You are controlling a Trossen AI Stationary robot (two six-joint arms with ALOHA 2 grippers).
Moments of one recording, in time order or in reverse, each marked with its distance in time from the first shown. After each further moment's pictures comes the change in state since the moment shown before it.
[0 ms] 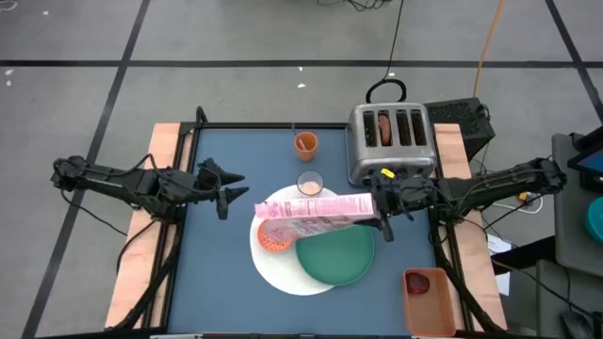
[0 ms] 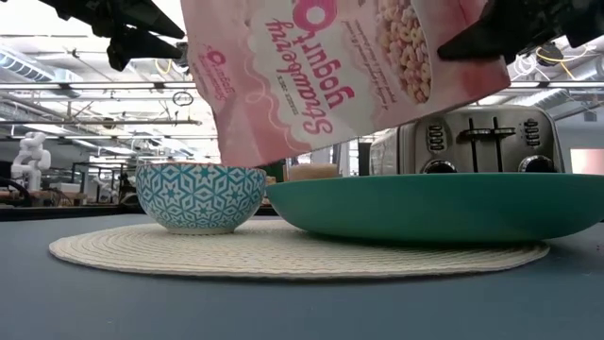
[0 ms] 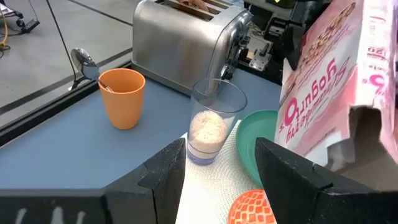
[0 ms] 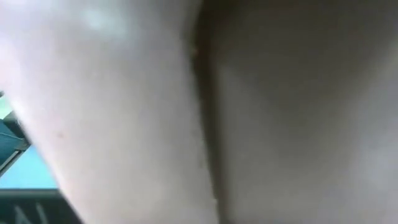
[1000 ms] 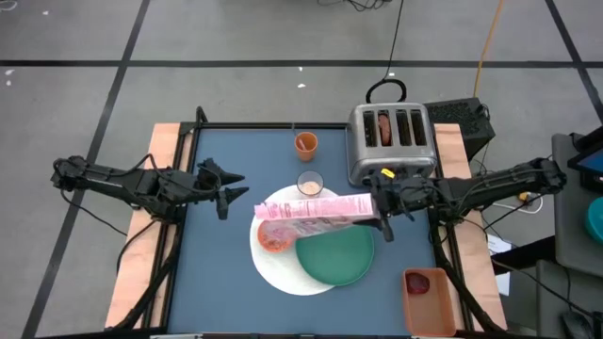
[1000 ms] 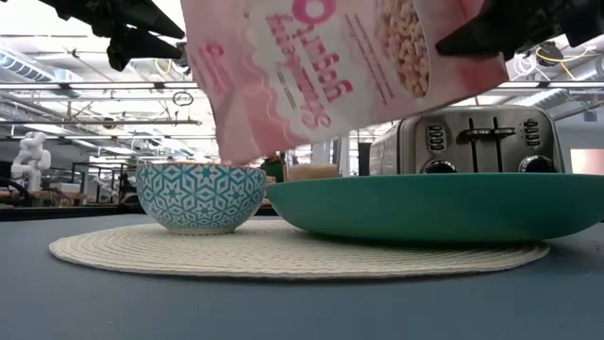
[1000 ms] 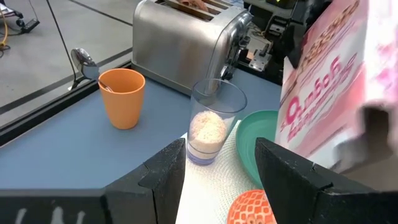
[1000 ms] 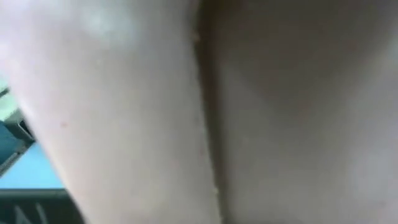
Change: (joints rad) left arm 0.000 0.000 0.000 0.000 0.000 -0.001; right arm 0.000 -0.001 0.000 -0.001 0.000 -0.012
